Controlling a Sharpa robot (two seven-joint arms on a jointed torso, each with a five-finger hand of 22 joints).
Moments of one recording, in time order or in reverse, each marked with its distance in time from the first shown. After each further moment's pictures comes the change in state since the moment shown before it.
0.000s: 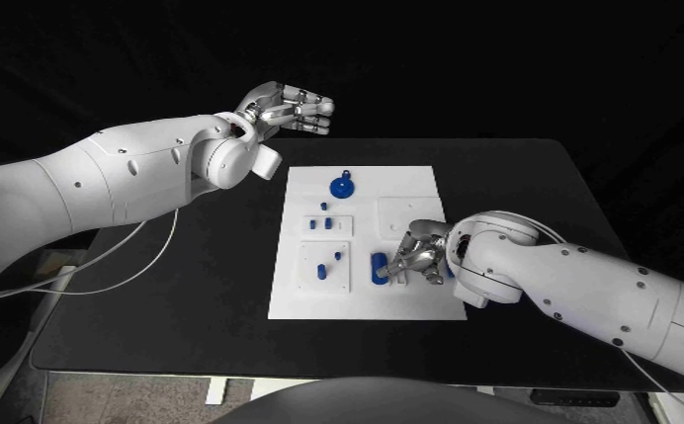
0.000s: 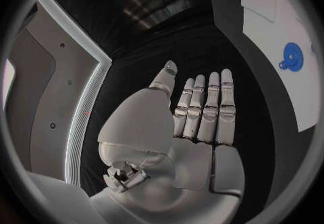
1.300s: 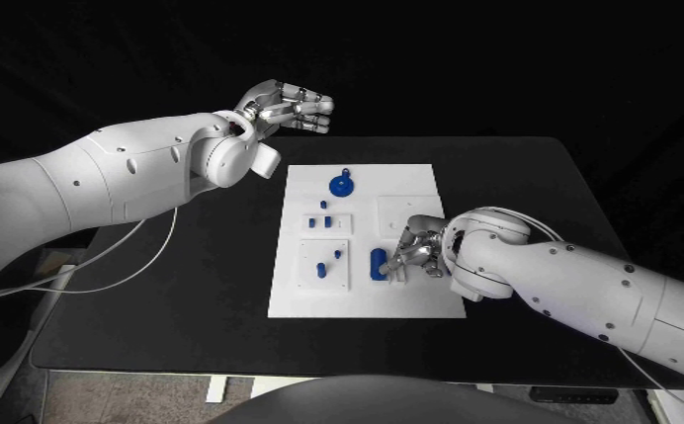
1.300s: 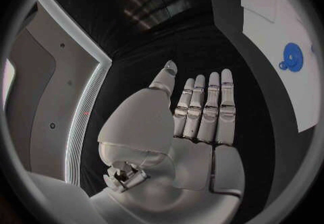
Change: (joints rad) left arm 0.000 -0.001 0.000 0.000 -0.002 0.003 0.000; left_hand 0.000 0.000 0.000 0.000 0.000 0.000 0.000 0.000 0.000 0.000 0.000 0.000 0.000 0.000 0.000 0.000 0.000 0.000 0.000 0.000 0.000 0.000; right arm -0.002 0.030 0.000 -0.035 -0.077 -0.010 -0.019; right_hand -0.011 0.064 0.012 -0.091 -0.011 0.019 -0.006 0.000 0.001 0.004 -0.004 0.000 0.000 0.003 -0.002 0.000 -0.006 0.000 0.000 -0.007 0.000 0.000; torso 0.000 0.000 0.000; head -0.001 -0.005
